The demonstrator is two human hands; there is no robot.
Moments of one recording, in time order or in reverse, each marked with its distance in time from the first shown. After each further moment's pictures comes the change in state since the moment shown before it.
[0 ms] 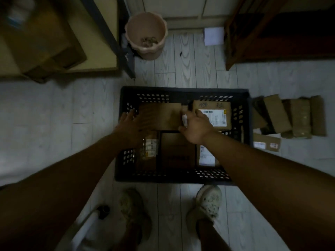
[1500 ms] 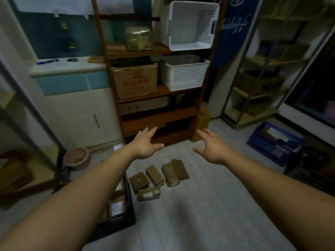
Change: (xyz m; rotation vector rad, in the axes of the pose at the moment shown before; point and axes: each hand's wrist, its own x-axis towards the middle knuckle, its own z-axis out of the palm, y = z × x) left_hand -0.501 0.568 -0.099 -0.126 0.244 0.539; right_hand -0.700 0.295 -0.317 -0.075 0.691 0.155
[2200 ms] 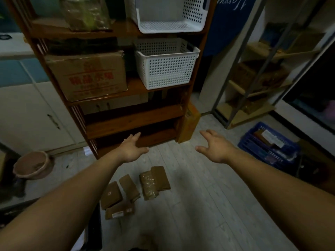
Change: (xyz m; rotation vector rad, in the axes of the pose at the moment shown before) left_hand 0.283 0.041 0.030 -0.186 -0.052 -0.166; right_hand 0.254 0.171 -0.028 -0.063 -0.131 0.067
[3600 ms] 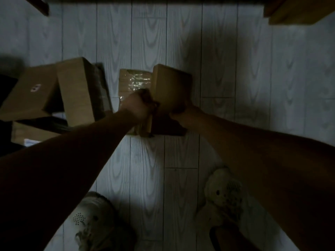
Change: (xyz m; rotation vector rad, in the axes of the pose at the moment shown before) left_hand 0.482 -0.338 0.449 -0.344 0.127 -0.556; right_hand 0.456 0.117 0.689 0.411 -0.836 -0.006
